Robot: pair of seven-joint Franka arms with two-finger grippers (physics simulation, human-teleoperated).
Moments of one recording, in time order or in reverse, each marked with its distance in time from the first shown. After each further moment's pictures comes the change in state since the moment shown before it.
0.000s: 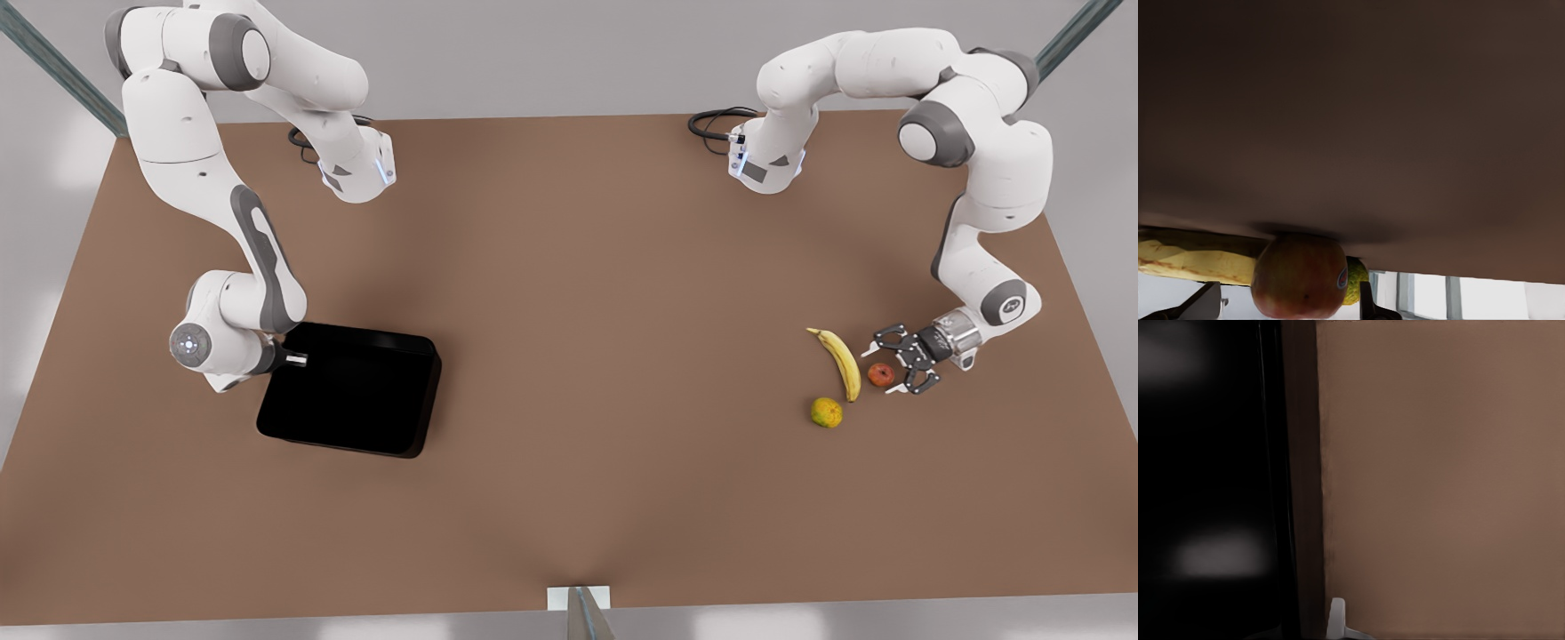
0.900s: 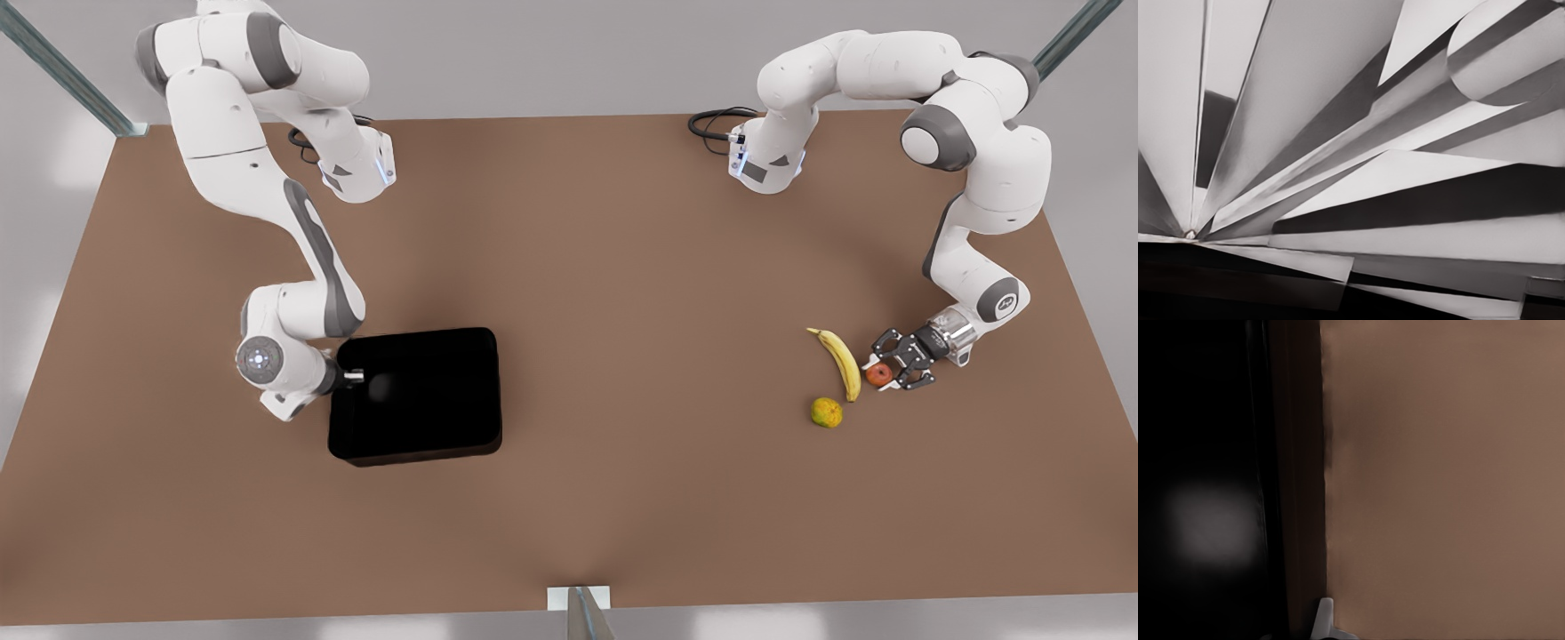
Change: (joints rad) left arm 0.023 0.024 -0.010 -0.017 -0.091 0.012 -0.018; right arm 0.233 0.061 0.048 0.230 0.006 -0.073 -0.010
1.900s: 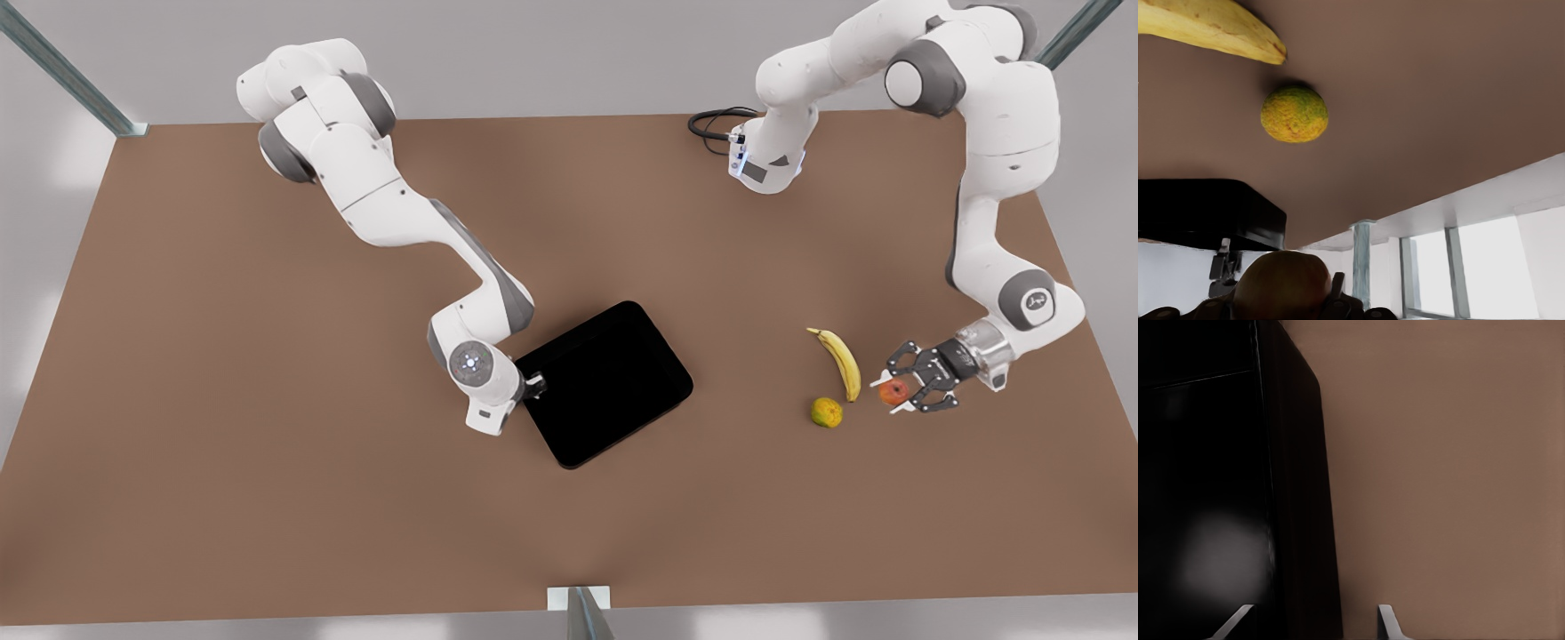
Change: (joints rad) left arm -0.132 -0.308 -0.096 0.019 0.134 0.121 -0.252; right arm 0.374 0.382 0.091 0.580 0.101 -0.003 0.061
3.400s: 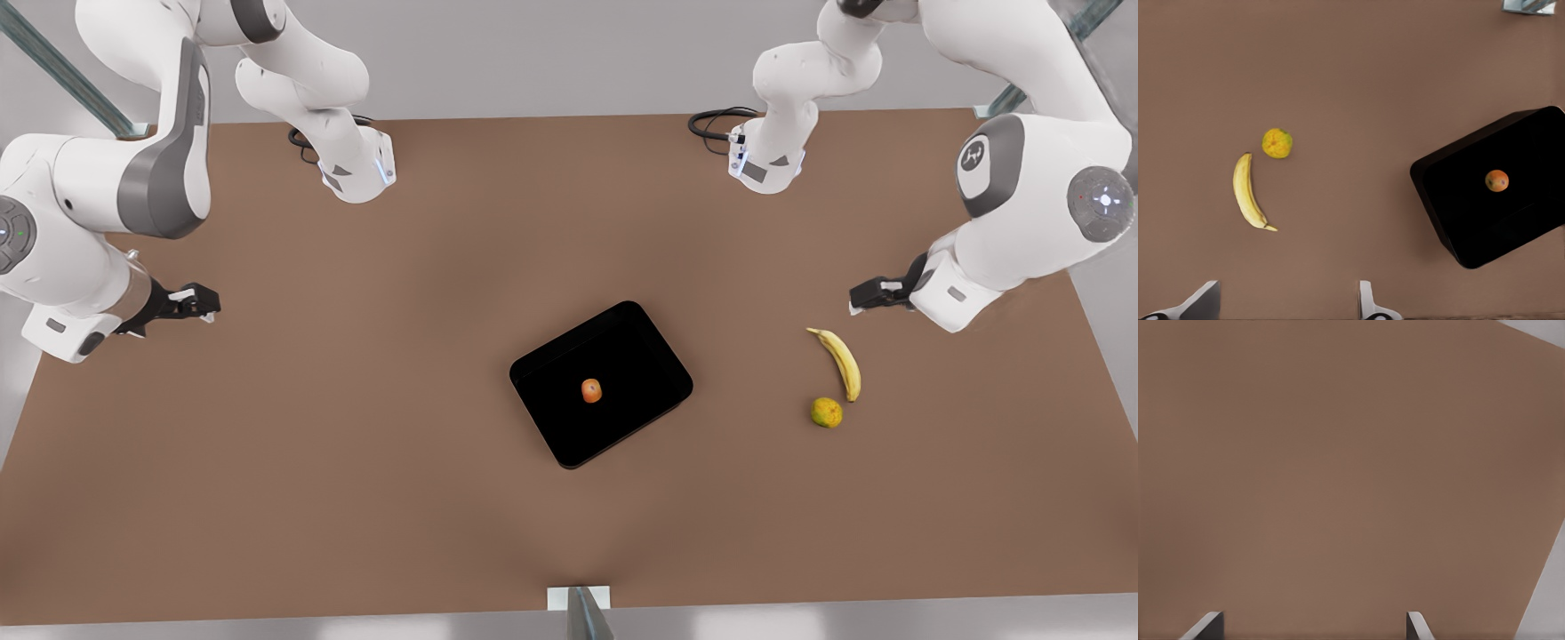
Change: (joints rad) left arm -0.326 -0.332 -0.309 0.435 1.221 -0.344 0.706; right arm -0.427 -0.633 -0.189 0.008 -0.257 -0.814 -0.382
